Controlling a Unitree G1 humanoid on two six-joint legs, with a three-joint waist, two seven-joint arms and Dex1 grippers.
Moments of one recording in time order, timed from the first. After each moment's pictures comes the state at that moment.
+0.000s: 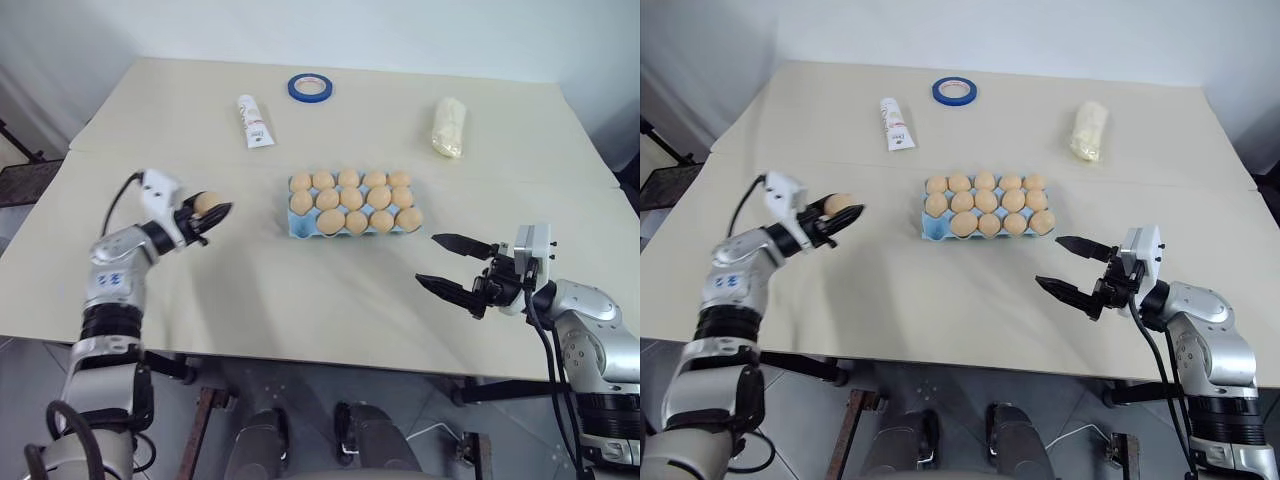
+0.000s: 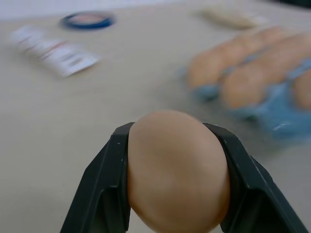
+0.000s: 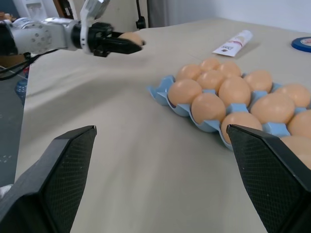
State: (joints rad) left arm -0.79 0.47 0.14 0.66 -0.26 0.07 -0.87; right arm -0.21 -0.63 -0.20 -0.07 0.61 0.24 1.12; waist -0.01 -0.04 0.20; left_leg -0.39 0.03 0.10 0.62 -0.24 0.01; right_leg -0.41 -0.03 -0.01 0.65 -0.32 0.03
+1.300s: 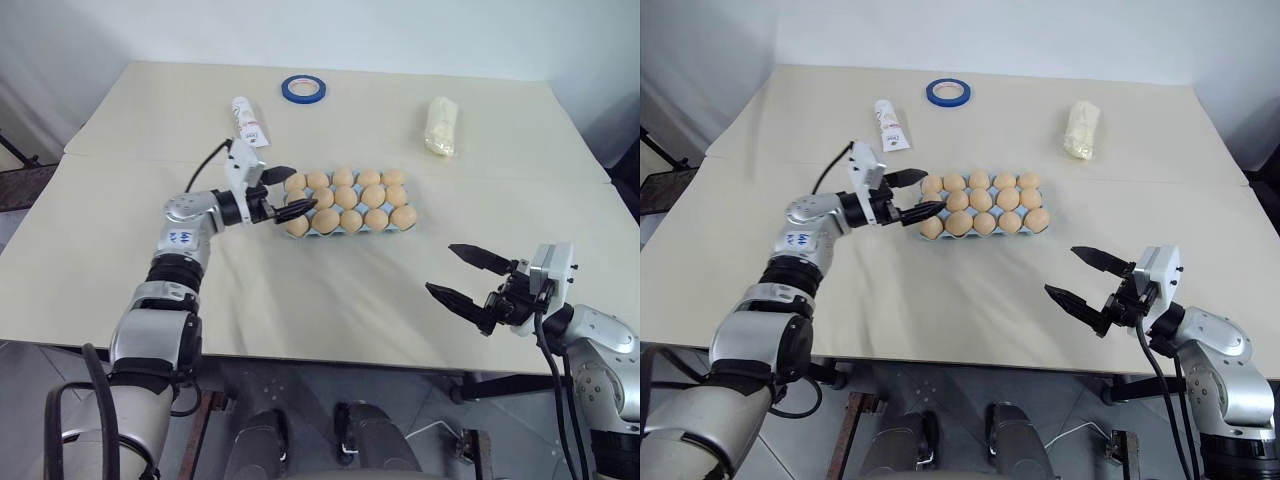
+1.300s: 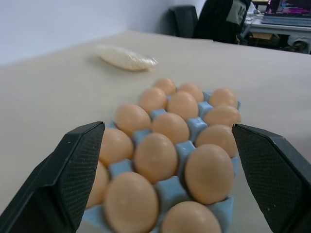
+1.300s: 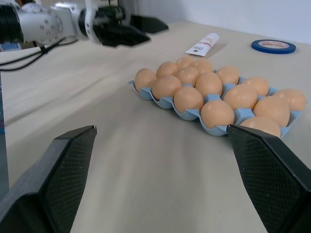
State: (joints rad) left arm -0.97 0.43 0.09 0.85 -0.23 -0.09 -1.05; right arm -0.07 -0.62 -0.28 -0.21 0.63 0.24 1.04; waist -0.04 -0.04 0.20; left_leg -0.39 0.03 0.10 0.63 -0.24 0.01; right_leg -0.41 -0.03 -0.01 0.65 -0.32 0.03
